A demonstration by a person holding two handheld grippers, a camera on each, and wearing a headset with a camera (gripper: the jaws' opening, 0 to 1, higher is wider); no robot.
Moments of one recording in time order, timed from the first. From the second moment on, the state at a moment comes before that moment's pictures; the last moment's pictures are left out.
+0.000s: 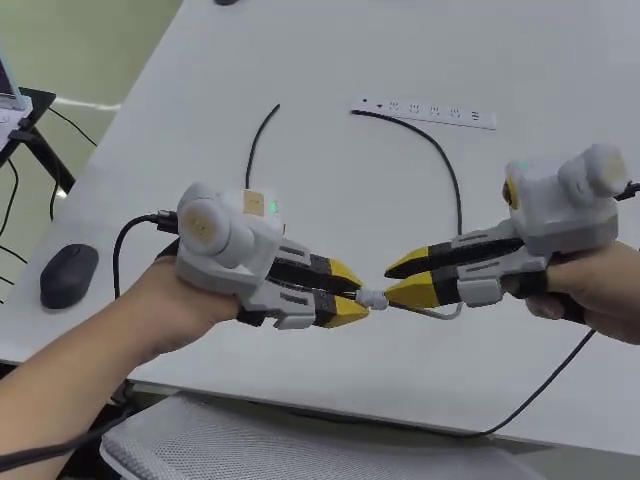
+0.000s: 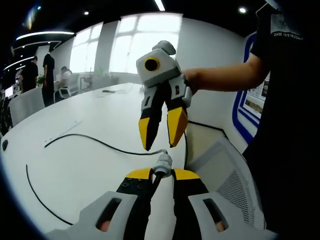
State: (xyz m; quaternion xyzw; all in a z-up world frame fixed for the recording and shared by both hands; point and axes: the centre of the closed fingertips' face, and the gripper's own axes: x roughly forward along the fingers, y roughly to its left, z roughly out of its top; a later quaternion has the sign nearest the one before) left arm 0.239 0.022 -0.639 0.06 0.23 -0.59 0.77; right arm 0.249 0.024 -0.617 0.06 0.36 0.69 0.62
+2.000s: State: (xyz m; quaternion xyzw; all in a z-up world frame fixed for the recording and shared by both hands) left arm 0.239 0.019 -0.639 0.00 0.27 -0.57 0.77; right arm 0.231 0.026 -0.638 -0.31 0.13 0.68 0.65
